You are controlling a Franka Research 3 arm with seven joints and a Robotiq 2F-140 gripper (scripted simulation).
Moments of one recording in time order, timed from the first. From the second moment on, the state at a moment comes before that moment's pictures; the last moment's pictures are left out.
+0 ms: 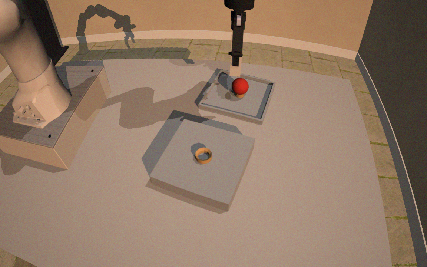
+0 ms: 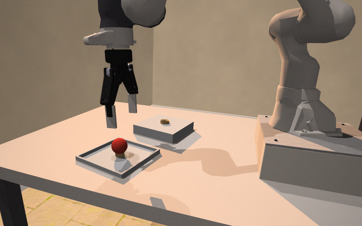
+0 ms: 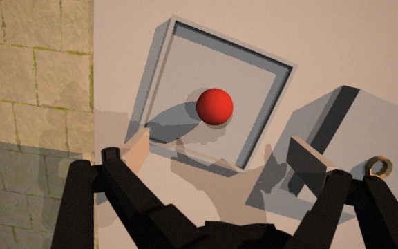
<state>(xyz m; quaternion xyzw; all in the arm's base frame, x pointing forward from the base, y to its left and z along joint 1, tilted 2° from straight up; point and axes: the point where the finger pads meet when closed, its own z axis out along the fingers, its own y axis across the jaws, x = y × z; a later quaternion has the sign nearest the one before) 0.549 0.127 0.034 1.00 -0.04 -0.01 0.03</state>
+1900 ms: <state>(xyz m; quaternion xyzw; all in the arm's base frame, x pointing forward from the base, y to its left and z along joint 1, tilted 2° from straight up) 0.565 0.121 -0.067 1.00 -0.09 0.01 0.02</state>
